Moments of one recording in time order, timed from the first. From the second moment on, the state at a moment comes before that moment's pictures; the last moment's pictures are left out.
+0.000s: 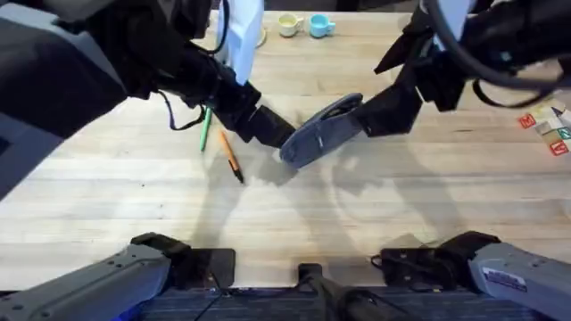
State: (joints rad) left arm -0.31 1.27 1.08 -0.93 0.42 0.44; right arm 0.38 1.24 1.39 -1.16 -0.37 -0.48
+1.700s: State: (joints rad) left arm -0.30 1.27 1.08 -0.95 0.42 0.47; right arm 0.32 1.59 1.39 -1.08 -0.32 -1.46
